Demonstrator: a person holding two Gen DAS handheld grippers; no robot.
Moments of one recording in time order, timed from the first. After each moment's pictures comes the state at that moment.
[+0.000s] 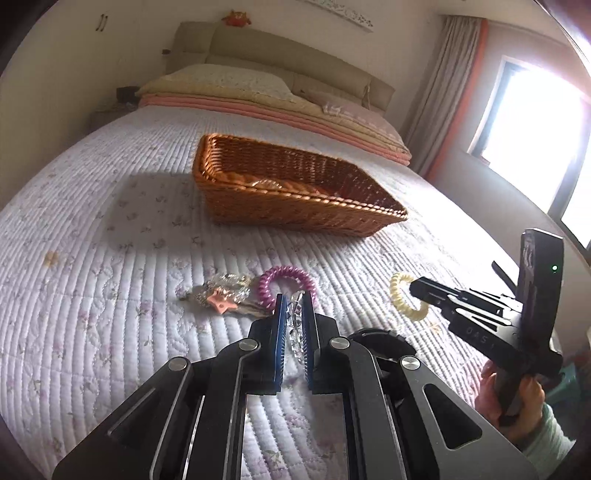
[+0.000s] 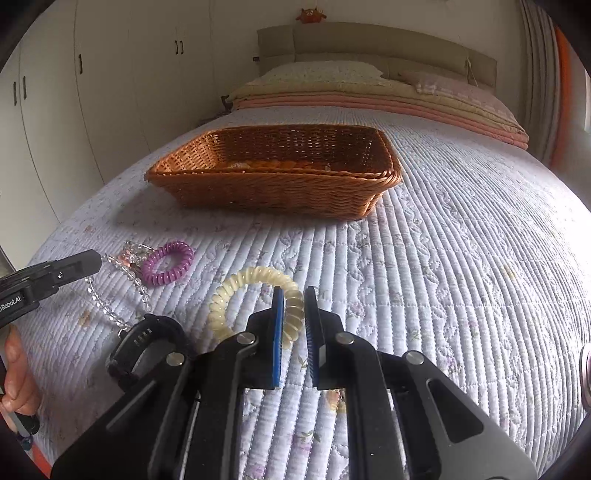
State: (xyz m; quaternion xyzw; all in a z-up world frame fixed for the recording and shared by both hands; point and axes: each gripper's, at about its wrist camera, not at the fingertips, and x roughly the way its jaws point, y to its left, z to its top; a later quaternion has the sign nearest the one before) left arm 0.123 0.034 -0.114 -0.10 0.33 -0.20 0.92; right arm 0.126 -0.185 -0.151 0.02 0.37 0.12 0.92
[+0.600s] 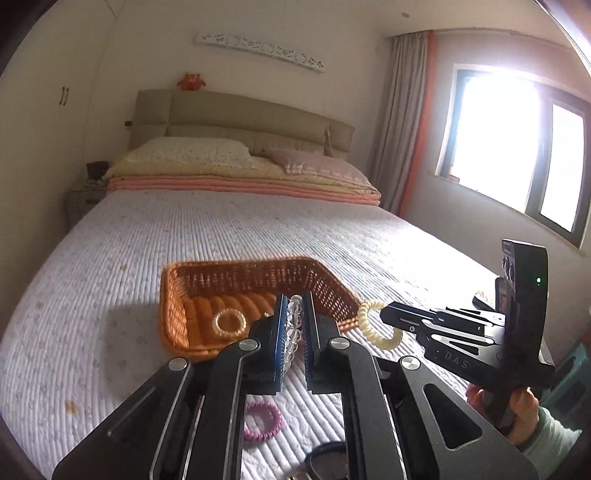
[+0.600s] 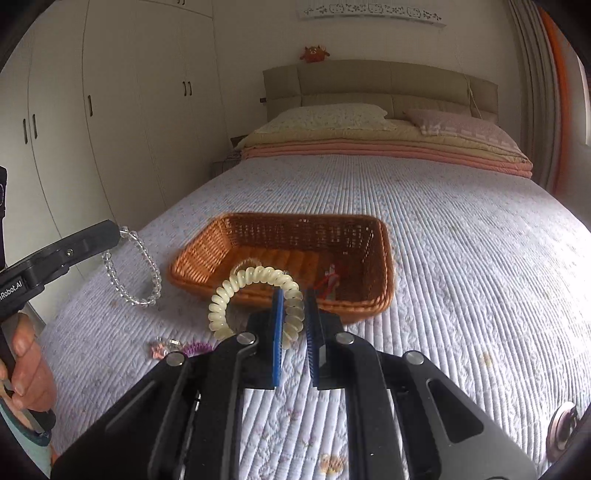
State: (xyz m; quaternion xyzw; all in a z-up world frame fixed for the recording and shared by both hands) left arm 0.165 0.002 -0.004 -0.05 0.23 -0.24 0.94; right arm 0.166 -0.191 -0.059 0.04 0.31 0.14 0.94
